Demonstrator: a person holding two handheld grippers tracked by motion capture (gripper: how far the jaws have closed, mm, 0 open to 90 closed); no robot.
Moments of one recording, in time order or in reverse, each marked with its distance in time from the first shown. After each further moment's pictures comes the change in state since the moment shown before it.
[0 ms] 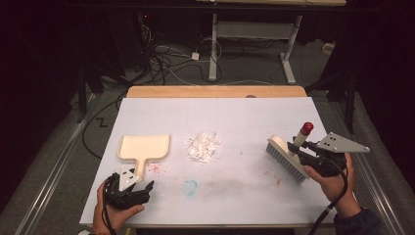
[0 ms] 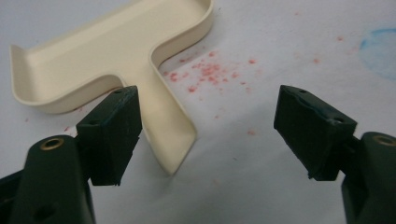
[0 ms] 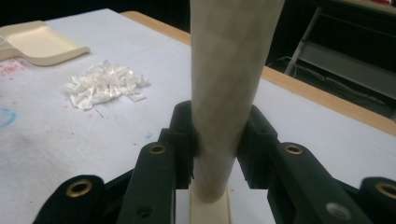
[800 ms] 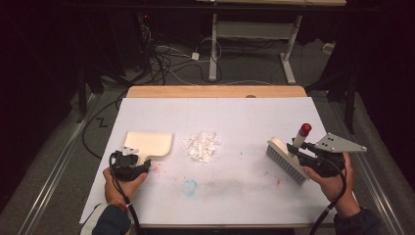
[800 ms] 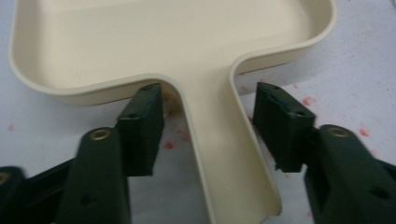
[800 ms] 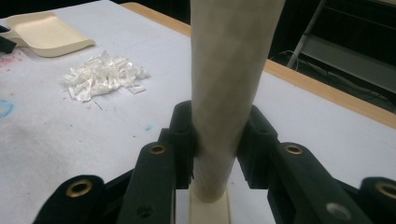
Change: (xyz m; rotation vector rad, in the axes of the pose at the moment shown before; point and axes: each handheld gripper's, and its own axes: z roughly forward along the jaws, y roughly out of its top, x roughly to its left) left arm 0.043 0.033 0.054 0.109 0.019 -0.254; right arm 0.000 -0.003 0.001 0.023 0.006 -0.001
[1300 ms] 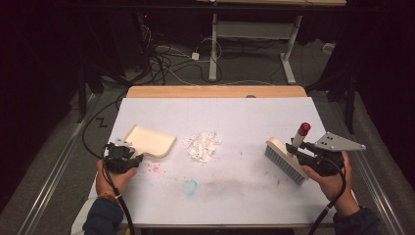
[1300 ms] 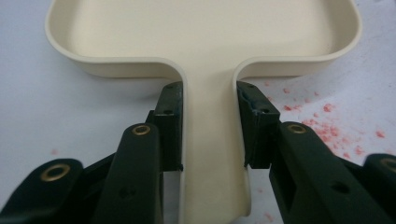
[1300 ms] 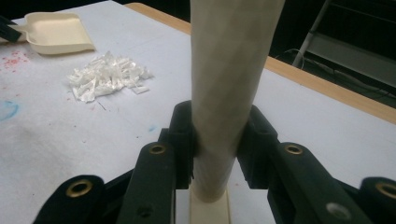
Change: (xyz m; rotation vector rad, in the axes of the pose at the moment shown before) left arm 0.025 0.019 -0.011 0.051 -0.038 0.071; right arm -0.002 0.000 0.003 0.002 0.021 0.011
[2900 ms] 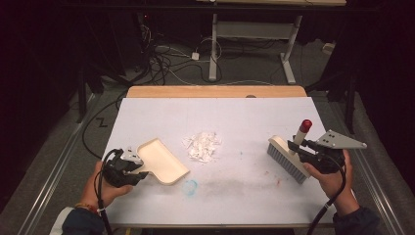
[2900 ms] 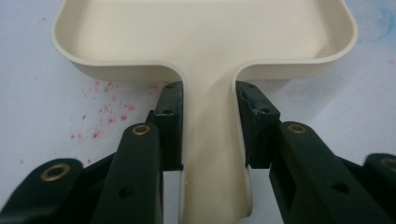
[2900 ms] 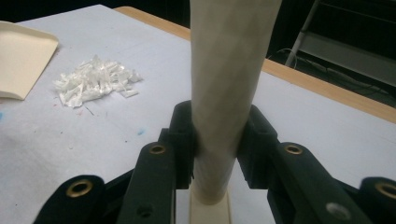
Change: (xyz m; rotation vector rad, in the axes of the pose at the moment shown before) left arm -0.037 -0.001 -0.045 0.153 -0.174 0.407; right arm -0.008 -0.002 0.004 -0.012 -0.027 0.027
